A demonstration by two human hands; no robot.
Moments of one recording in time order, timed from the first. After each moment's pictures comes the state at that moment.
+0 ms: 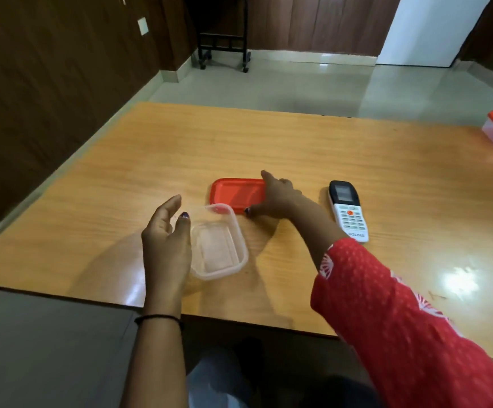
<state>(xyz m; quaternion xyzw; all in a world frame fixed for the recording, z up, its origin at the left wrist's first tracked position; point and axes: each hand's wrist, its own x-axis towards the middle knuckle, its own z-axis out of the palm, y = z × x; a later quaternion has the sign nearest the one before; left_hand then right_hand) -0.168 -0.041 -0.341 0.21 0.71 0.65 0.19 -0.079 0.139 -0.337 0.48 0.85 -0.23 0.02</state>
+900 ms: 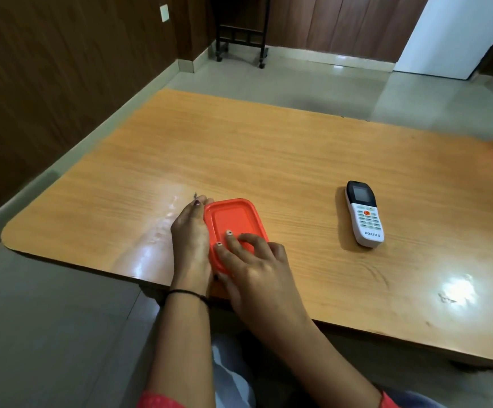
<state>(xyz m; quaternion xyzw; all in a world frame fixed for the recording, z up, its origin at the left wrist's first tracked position) -0.174 -0.035 -0.354 0.02 0.59 0.75 0.31 -0.050 -0.038 -0.358 0.29 0.94 -0.05 -0.15</state>
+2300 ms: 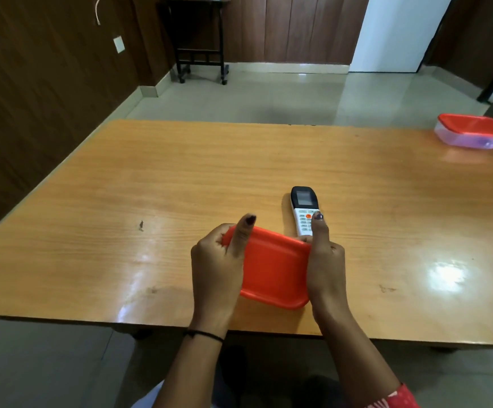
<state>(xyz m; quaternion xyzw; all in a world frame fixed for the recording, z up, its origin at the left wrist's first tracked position) -0.058 -0.020 -0.316 0.41 0.66 0.61 0.18 0.054 0.040 -0.342 0.52 0.51 -0.51 -0.45</state>
